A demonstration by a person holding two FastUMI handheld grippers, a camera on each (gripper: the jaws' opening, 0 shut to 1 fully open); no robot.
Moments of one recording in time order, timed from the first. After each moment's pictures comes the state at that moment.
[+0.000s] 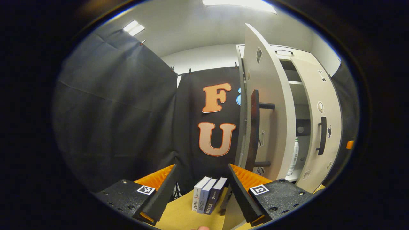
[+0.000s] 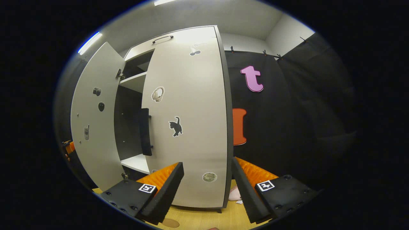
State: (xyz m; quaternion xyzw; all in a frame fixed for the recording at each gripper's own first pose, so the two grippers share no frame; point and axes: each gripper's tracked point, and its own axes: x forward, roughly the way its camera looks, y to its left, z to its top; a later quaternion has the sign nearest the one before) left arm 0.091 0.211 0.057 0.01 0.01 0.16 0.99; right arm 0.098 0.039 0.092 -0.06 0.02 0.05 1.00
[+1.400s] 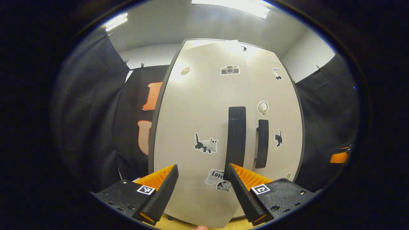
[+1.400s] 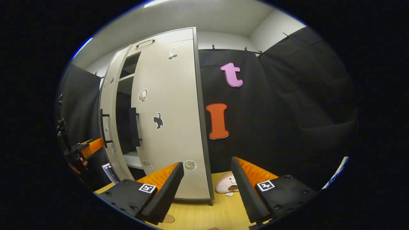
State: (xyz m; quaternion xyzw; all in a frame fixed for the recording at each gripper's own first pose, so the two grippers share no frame) left arm 0.183 0.021 0.046 -0.02 0.00 -0.04 1.00; right arm 0.039 -0.021 0.088 -0.04 0.04 -0.02 1.00
